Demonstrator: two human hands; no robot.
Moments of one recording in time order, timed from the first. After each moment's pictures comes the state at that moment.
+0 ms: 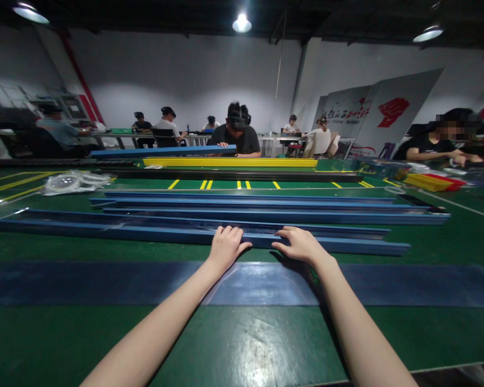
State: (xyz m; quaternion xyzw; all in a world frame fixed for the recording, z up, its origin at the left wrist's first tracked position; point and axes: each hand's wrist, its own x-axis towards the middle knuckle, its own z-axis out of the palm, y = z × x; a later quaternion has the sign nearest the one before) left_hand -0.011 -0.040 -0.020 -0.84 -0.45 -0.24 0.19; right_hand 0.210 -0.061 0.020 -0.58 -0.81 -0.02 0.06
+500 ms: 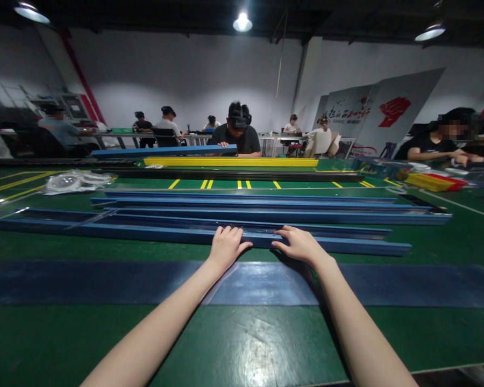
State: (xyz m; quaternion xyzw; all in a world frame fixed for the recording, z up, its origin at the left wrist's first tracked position) left_hand -0.010 -0.041 -0.017 -0.84 -0.47 -0.22 0.18; right_hand 0.209 -0.060 0.018 -0.59 -0.81 -0.01 0.05
